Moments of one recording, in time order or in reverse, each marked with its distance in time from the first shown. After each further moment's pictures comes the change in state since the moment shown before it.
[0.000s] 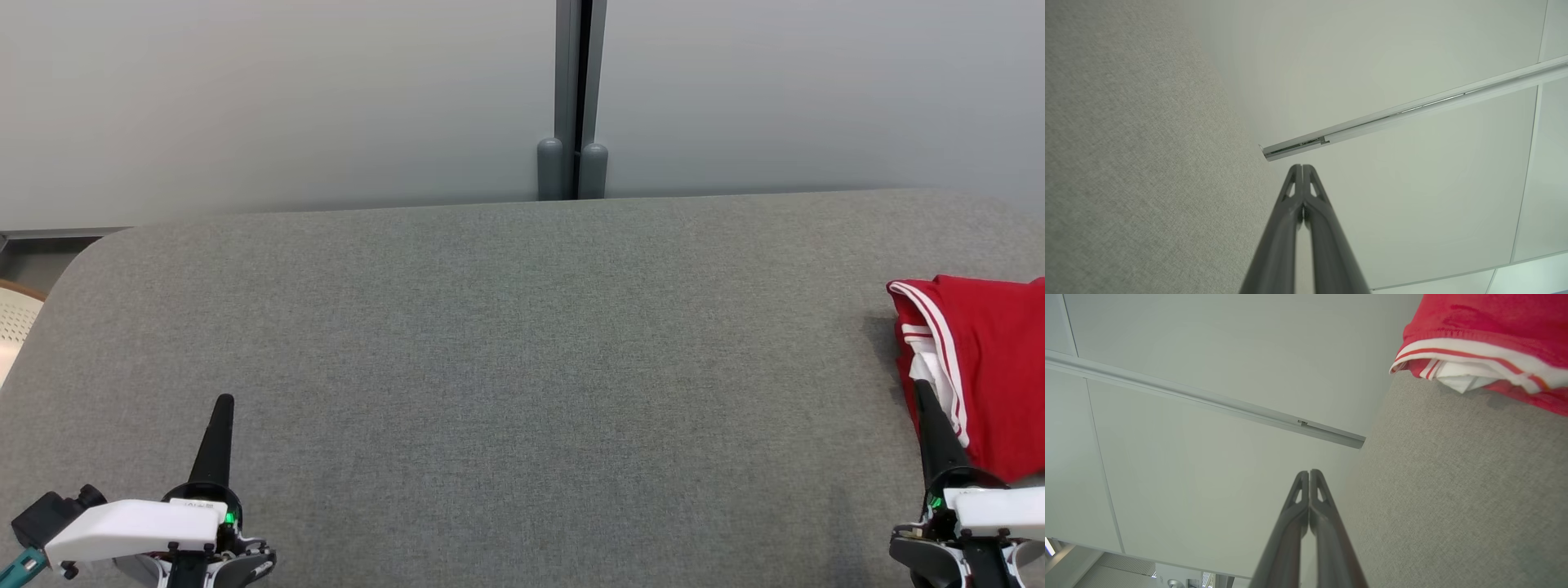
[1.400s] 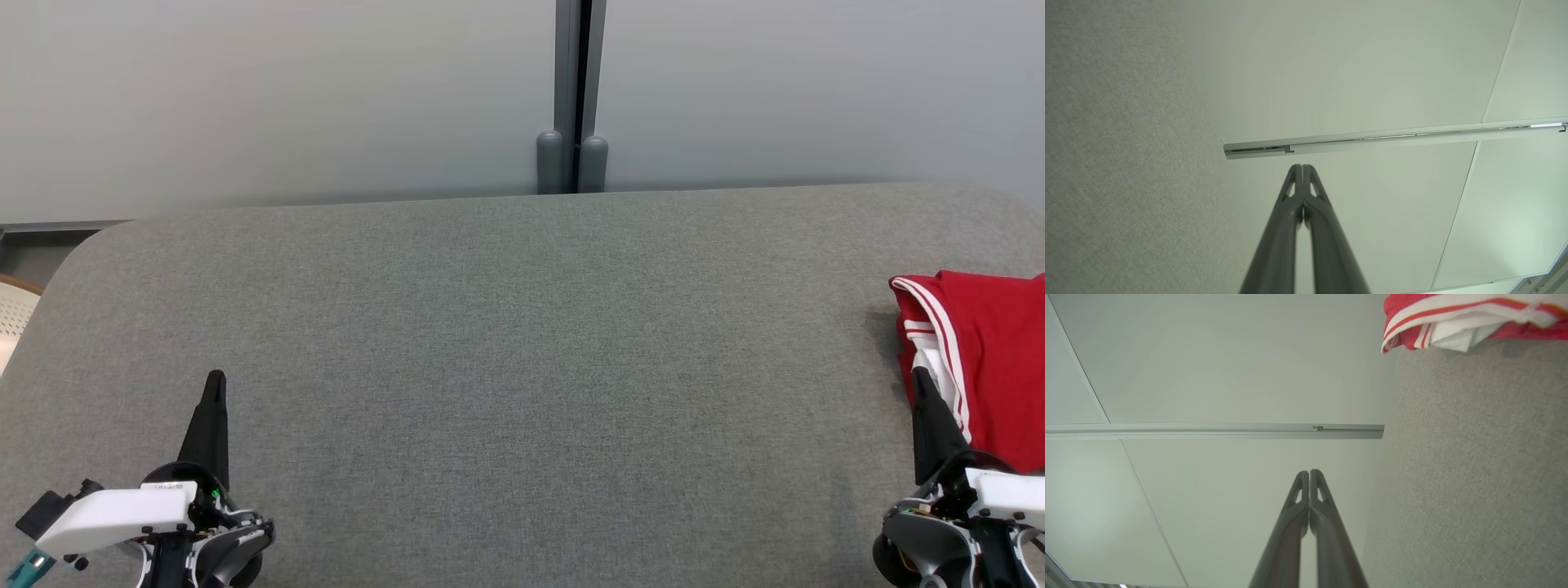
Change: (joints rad) left arm -0.052 -0.052 0.073 0.041 -0.230 -0.055 0.067; right arm -0.060 0.022 -0.023 0.059 0.267 0.000 0.023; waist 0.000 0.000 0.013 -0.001
